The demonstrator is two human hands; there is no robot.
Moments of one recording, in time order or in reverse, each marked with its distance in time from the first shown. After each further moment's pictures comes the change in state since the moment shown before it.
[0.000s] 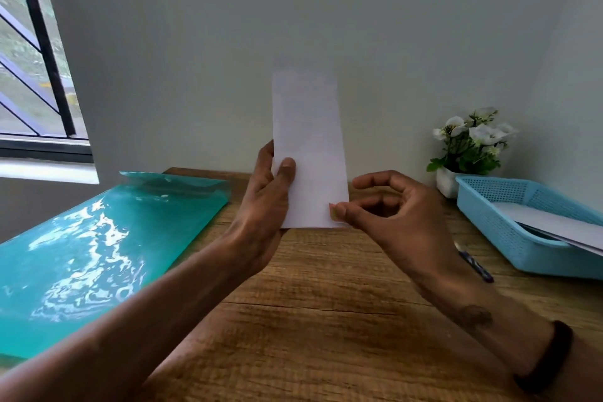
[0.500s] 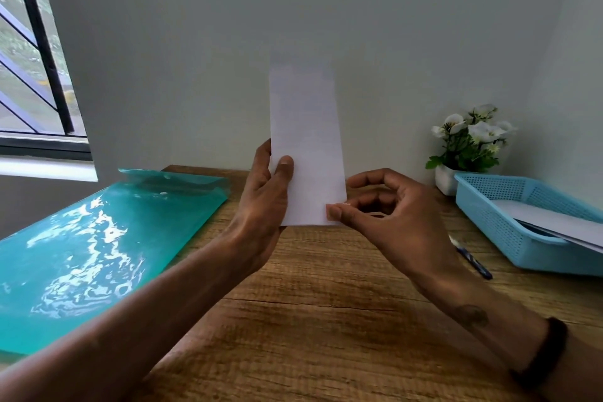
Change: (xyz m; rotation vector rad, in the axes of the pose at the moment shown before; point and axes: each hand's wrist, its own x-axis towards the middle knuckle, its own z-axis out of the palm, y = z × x) left_hand 0.004 -0.007 -0.002 0.047 0.043 0.016; right_hand 0.003 0.005 0.000 -0.057 -0.018 -0.073
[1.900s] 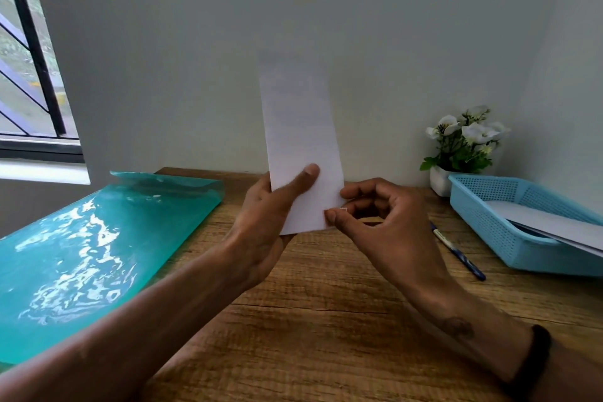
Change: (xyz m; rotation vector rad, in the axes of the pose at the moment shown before) left_hand -0.007 -0.008 0.004 -0.195 -0.036 -0.212; right_hand -0.005 0.012 0.006 -0.019 0.050 -0.049
